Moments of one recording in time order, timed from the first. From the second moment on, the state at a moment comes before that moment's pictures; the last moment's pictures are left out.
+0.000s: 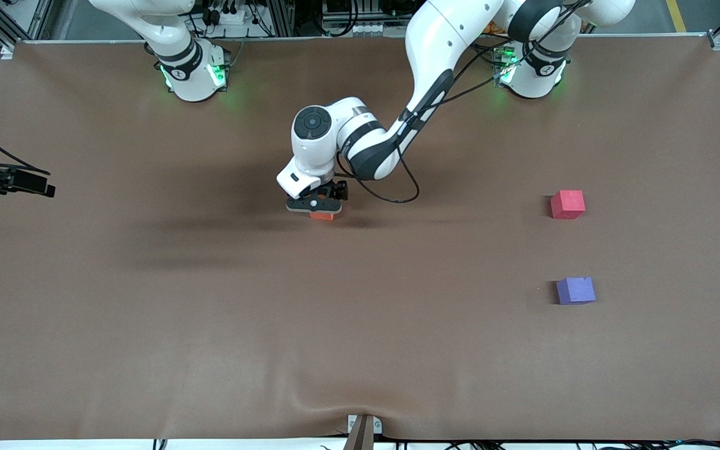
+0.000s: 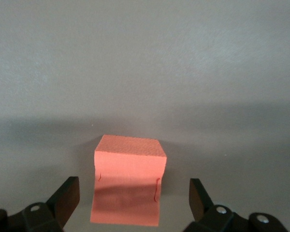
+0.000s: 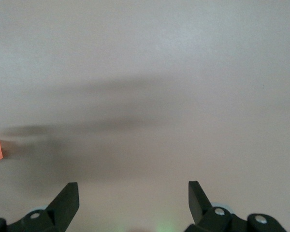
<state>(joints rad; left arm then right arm) -0.92 0.90 -0.08 -1.26 0.02 2.25 -0.95 -0.04 0.14 -0.11 -1.56 0.04 1.53 -0.09</state>
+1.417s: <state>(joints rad) -0.56 0.67 0.06 -1.29 0.03 1.97 -0.75 -0.06 -0.06 -0.06 -1.62 0.02 1.51 0.07</state>
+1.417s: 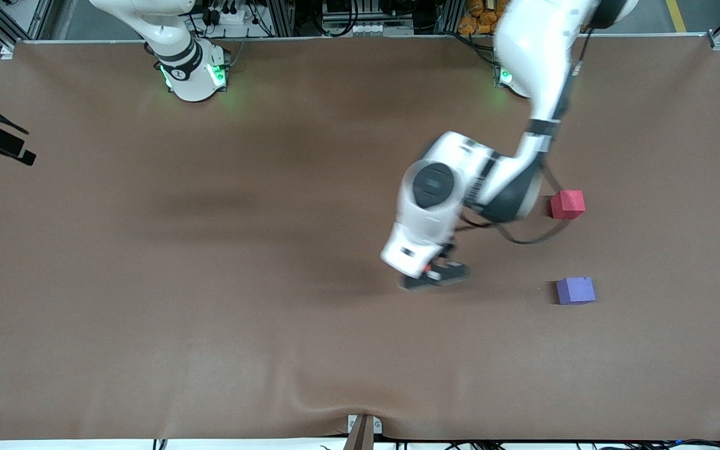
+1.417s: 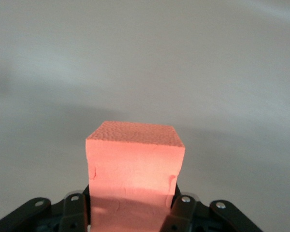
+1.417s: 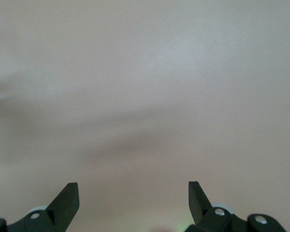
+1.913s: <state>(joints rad) -0.23 0.48 0.05 -1.58 0.03 1.96 -0.31 -0.05 -0.07 -0.05 -1.62 0.00 1.51 0.09</state>
